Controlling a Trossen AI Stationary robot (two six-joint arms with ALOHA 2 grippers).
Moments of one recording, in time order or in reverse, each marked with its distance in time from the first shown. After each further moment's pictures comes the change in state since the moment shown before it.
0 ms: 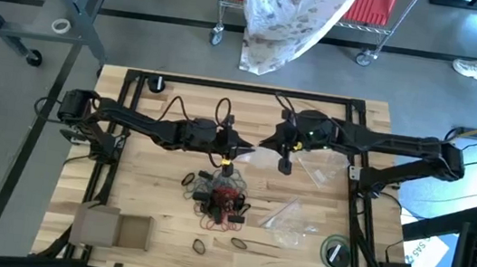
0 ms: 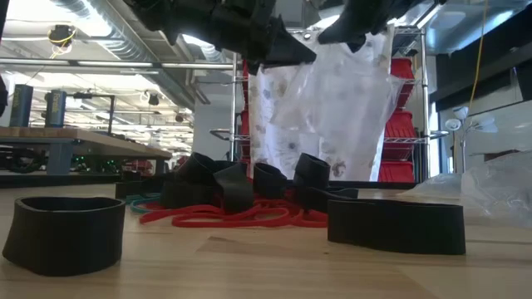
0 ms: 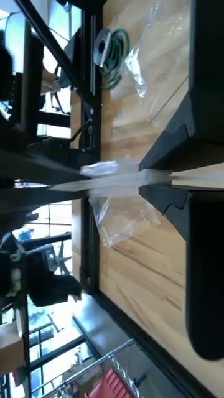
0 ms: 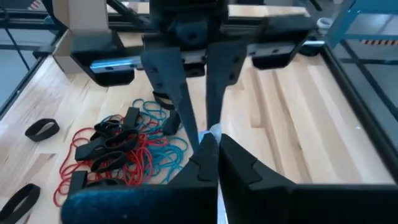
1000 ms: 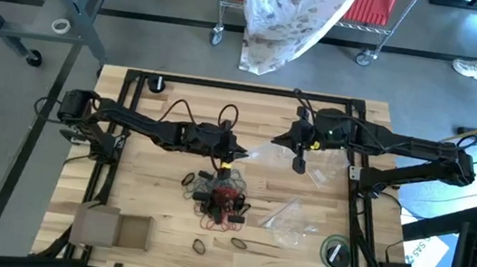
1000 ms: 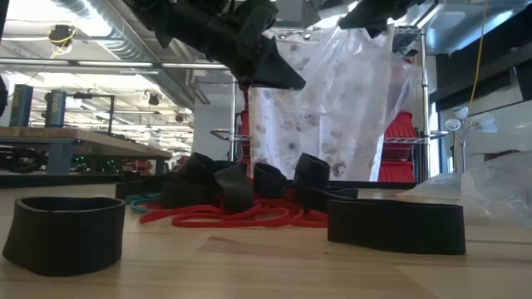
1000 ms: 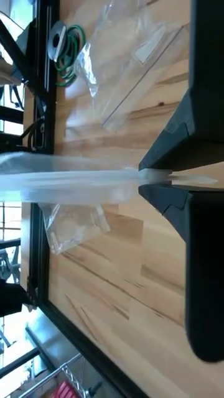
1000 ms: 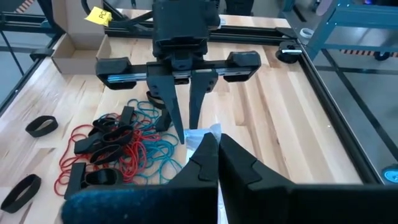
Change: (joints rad) left arm -0.004 0.001 -0.002 -0.160 0.001 -0.060; right arm -0.001 -0.128 0.000 -0.105 0.036 -0.026
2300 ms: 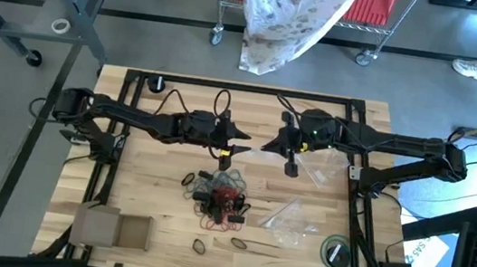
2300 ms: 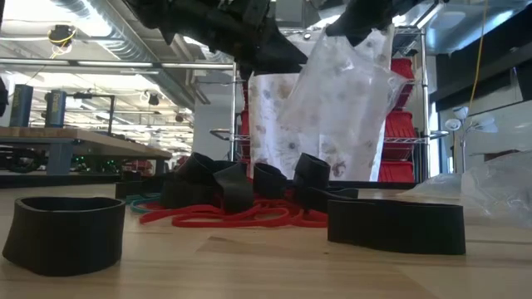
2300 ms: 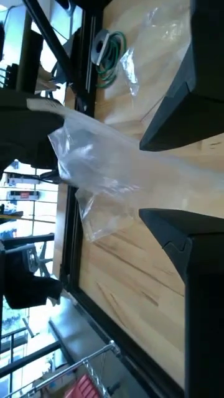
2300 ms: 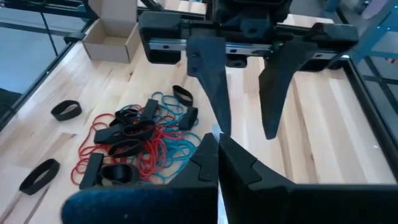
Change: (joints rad) left arm 0.067 -0.052 0.000 0.073 0.052 -0.002; right arm 0.001 0.117 0.001 0.075 -0.142 -0.071
